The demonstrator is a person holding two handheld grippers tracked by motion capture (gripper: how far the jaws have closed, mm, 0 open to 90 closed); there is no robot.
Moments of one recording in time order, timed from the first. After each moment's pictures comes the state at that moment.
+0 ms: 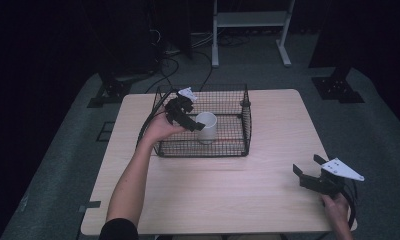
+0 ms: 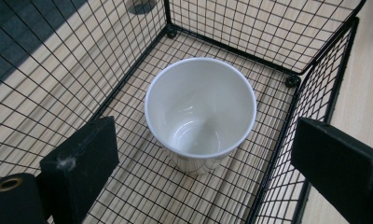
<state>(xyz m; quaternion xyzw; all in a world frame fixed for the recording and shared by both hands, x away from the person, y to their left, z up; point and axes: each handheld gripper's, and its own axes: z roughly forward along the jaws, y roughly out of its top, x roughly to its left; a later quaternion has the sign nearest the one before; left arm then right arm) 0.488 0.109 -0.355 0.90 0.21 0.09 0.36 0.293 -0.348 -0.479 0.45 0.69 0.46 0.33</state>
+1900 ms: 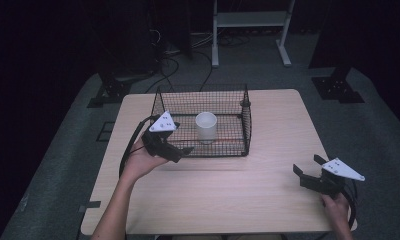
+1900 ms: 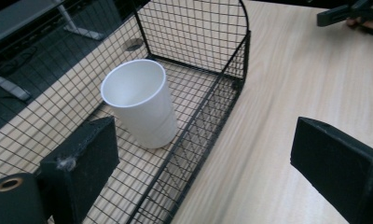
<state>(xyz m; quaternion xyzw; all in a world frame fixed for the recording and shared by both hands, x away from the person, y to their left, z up) 0.363 0.152 -0.342 0.86 0.19 0.17 0.44 0.292 -0.349 -0.479 0.45 0.69 0.46 0.33</state>
